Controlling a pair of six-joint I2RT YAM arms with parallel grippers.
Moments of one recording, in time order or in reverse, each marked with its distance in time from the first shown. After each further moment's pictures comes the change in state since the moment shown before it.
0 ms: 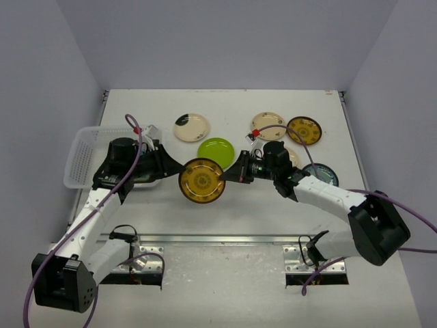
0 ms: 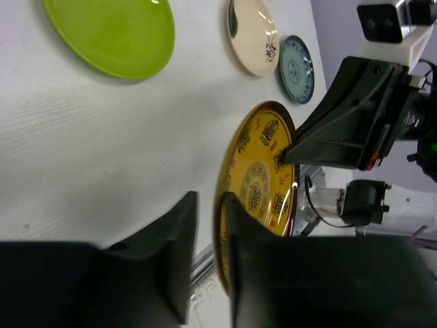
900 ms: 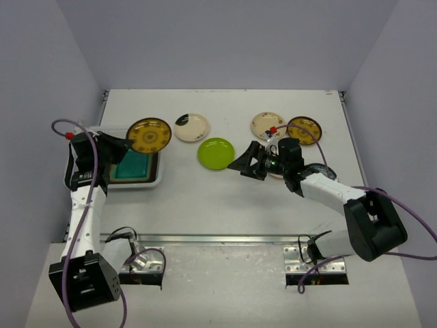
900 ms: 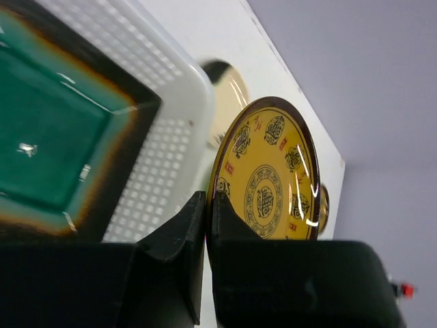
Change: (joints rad) left arm 0.372 0.001 0.081 0.022 -0.372 -0.304; right arm -0.174 0.039 -0.031 0.029 -0.059 0.019
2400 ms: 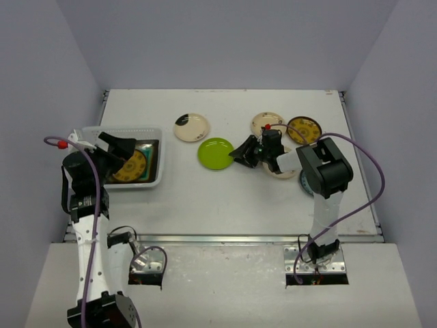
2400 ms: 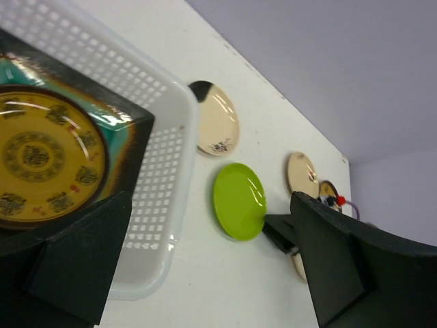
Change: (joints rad) left arm 0.102 -0.289 -0.096 -0.026 0.050 0.129; right arm -0.086 0.658 0.292 0.174 0.182 0.115
